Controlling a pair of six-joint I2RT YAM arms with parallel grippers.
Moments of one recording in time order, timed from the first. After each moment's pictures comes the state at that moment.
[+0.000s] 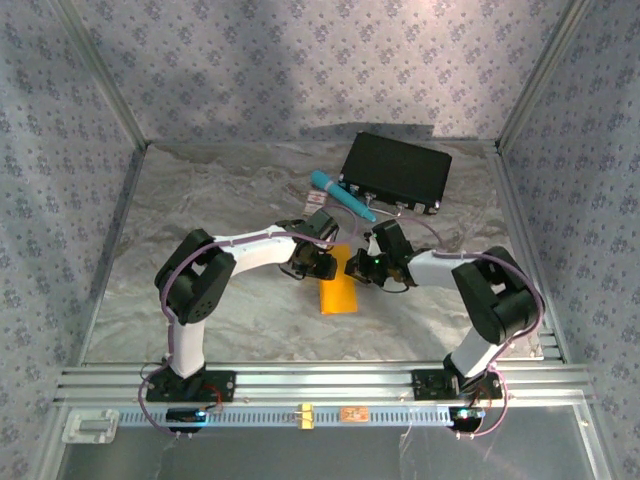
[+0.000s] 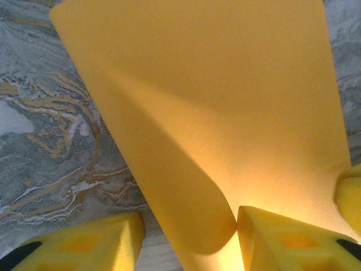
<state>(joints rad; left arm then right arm) -0.80 1.93 1.26 -0.57 0.07 -0.52 0.50 1.65 0.70 0.06 -0.49 0.83</state>
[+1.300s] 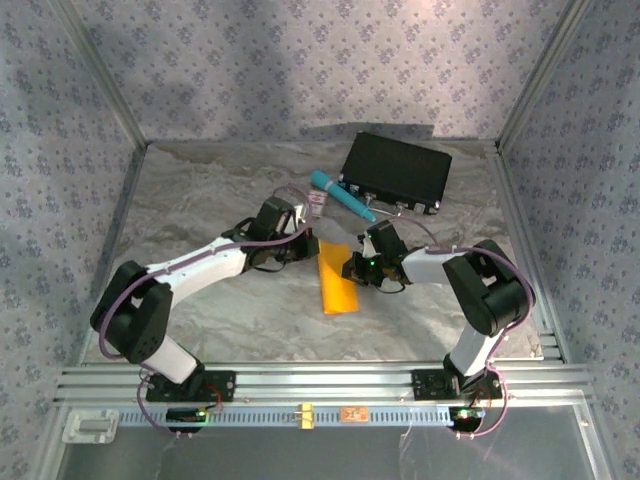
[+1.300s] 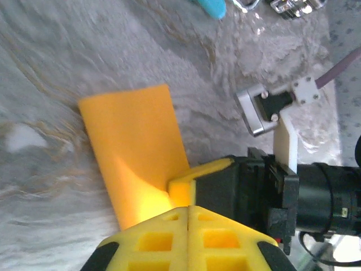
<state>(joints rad) -0.67 1.55 0.94 -0.16 0.34 -0.77 0.51 1.71 0.72 0.05 -0.49 0.74</state>
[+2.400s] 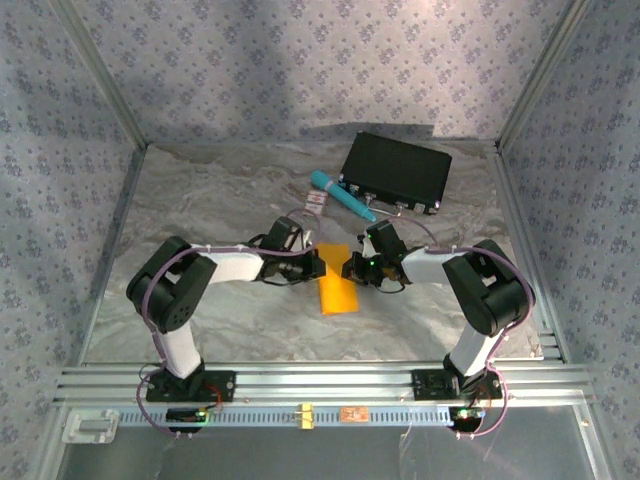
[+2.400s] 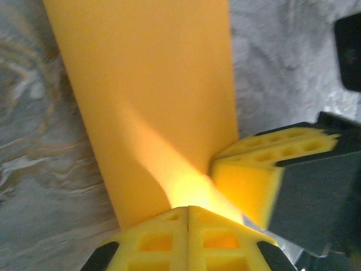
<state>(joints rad) -0.67 1.79 0.85 0.05 0.50 -0.81 0.52 1.71 0.72 0.04 -0.49 0.74</state>
